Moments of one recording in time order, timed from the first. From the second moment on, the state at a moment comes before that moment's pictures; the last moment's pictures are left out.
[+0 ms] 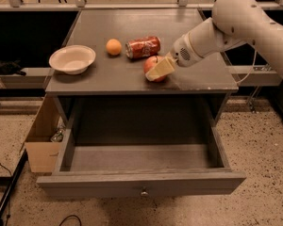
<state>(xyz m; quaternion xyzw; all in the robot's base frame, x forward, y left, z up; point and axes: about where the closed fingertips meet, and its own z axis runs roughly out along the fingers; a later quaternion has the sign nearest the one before) 0.665 -0.058 0.846 -0.44 0.81 0.22 0.30</state>
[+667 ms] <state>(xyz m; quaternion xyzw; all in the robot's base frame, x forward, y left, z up) 0.665 -0.058 0.846 -0.44 0.81 0.22 0.30</state>
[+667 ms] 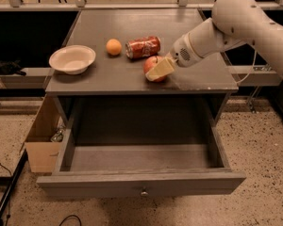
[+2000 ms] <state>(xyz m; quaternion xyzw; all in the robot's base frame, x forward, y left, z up) 0.519 -0.146 0.834 -0.38 0.84 0.23 0.30</state>
